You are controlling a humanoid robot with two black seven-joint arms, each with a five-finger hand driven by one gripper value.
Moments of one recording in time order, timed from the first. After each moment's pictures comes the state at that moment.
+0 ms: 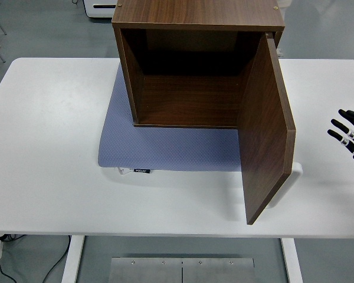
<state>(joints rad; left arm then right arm) 0.16 0.00 -0.17 -0.16 0.09 0.12 -0.04 -0.09 -0.80 1.19 1.43 -0.39 0.61 0.46</state>
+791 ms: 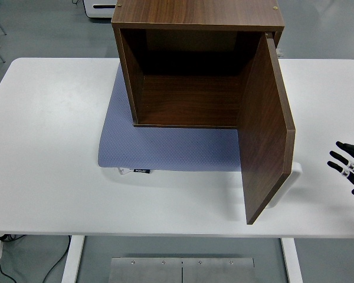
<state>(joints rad) 0.16 0.00 -0.17 -0.16 0.09 0.12 -0.04 -0.30 -0.81 1.29 1.52 -0.49 0.61 0.47</state>
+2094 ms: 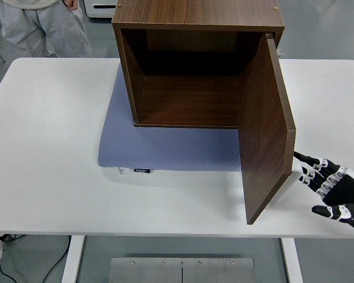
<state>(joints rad) 0.16 0.00 -0.17 -0.16 0.09 0.12 -0.04 -0.24 -0.70 1.23 1.61 -0.66 0.61 0.42</state>
